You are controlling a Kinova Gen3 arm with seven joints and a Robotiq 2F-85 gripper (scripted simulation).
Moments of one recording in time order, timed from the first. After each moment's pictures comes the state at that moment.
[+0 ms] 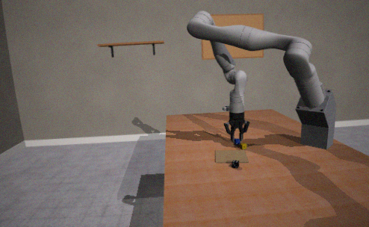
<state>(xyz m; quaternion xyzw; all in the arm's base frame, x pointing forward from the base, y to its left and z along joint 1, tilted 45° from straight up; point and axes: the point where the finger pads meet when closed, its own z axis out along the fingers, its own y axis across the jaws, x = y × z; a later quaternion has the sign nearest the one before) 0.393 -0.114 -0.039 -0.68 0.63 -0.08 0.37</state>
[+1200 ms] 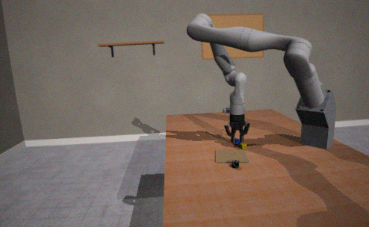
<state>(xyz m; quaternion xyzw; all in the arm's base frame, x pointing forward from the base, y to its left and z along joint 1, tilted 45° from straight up) 0.396 -0.108 -0.046 -0.68 0.63 -0.08 0.37</state>
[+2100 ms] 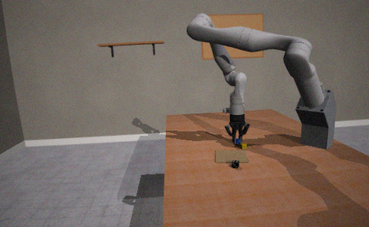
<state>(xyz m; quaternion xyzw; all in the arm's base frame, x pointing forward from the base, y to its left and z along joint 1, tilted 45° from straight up) 0.396 -0.108 -0.046 -0.68 0.63 -0.08 0.37</state>
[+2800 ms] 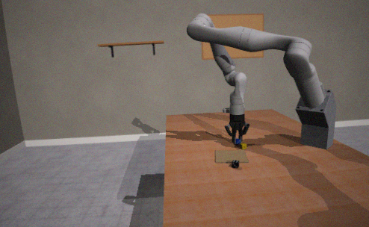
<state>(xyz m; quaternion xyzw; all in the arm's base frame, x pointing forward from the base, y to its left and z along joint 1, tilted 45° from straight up) 0.396 -0.108 -0.046 -0.68 0.63 -0.08 0.37</state>
